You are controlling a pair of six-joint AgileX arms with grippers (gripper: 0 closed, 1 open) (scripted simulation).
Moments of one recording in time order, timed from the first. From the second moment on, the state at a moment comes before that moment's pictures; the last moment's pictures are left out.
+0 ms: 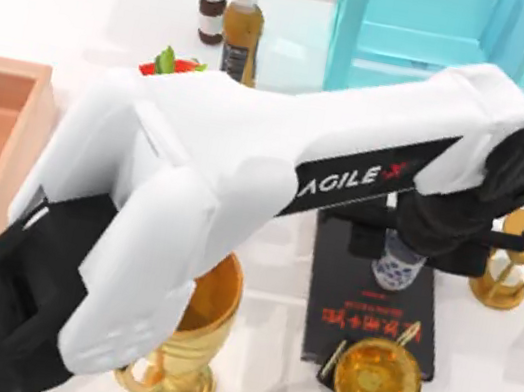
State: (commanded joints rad) left arm -0.97 2.49 2.24 -1.15 -0.25 -0.93; right arm 0.00 0.00 0.00 0.00 0.00 0.00
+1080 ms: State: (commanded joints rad) left arm -0.96 2.45 2.40 -1.30 -0.23 -0.88; right arm 0.00 0.00 0.00 0.00 0.00 0.00
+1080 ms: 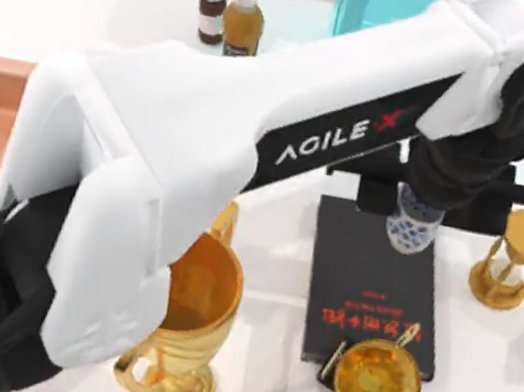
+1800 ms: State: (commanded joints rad) left arm -0.81 2.11 1.88 -1.15 -0.21 -0.78; right arm 0.00 0.00 0.00 0.00 0.00 0.00
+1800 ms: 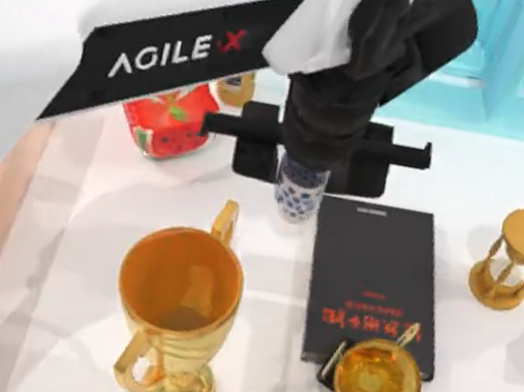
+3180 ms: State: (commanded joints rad) left arm -0.77 2.12 1.68 -0.90 -0.20 -0.72; right arm 0.00 0.00 0.00 0.00 0.00 0.00
